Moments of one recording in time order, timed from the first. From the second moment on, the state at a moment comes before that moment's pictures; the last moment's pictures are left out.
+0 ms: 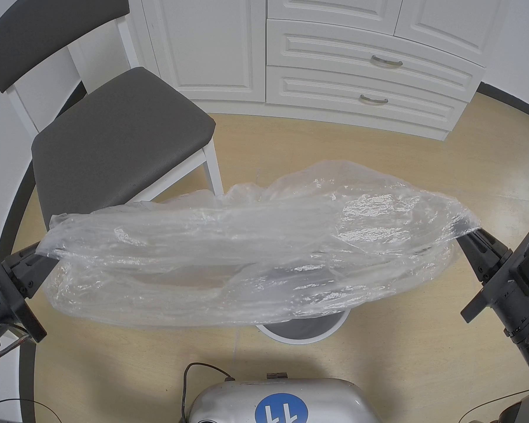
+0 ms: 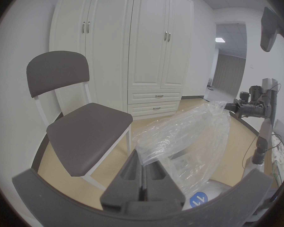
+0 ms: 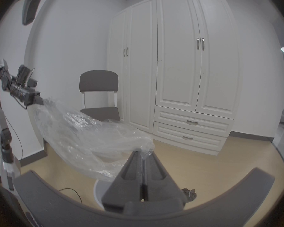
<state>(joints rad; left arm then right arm) -0.51 0.86 -0.44 -0.39 0.07 0.13 0.85 1.24 -0.20 -1.27 -0.45 -0.33</state>
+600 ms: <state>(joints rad) -0.46 0.89 -0.44 -0.39 0.08 0.13 0.79 1.26 -0.08 -1.27 -0.45 -0.44</state>
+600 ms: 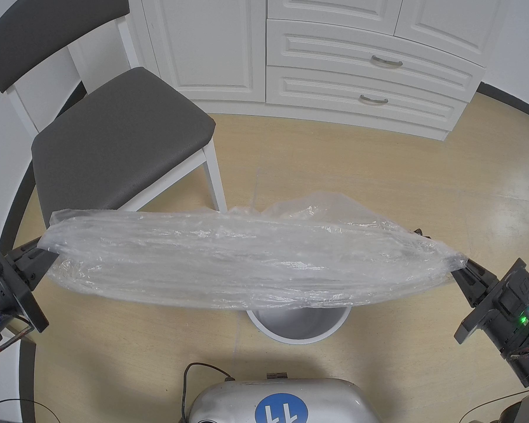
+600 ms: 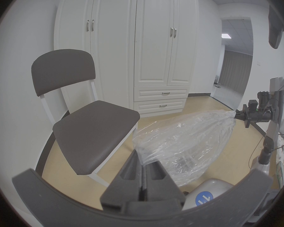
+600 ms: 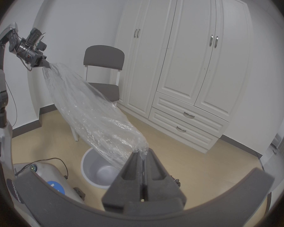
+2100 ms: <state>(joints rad) -0.45 1.02 -0.41 -0.41 0.07 0.13 0.69 1.27 -0.05 -1.28 -0.44 -0.51</state>
